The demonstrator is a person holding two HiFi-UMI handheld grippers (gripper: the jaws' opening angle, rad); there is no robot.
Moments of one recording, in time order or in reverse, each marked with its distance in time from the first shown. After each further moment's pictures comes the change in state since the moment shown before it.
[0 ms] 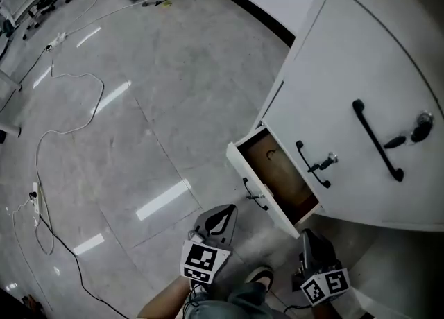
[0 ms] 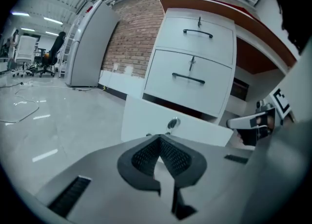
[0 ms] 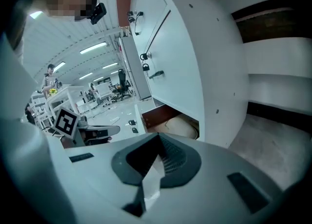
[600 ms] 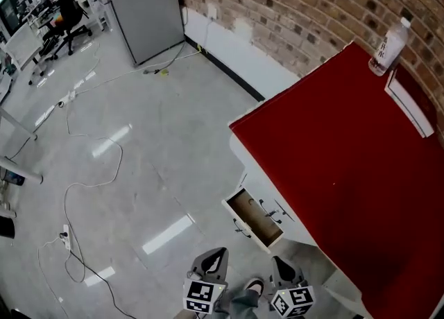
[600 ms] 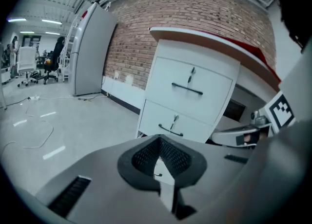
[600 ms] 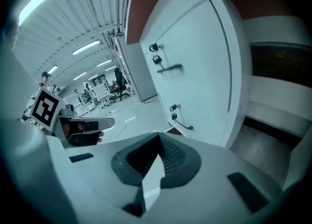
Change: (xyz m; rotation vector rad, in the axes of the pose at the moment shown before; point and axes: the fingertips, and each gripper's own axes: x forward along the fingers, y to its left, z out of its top) left arm -0.114 -0.056 0.215 -0.031 0.082 0.038; right arm -0.066 0.087 0.169 0.064 0.108 -0.043
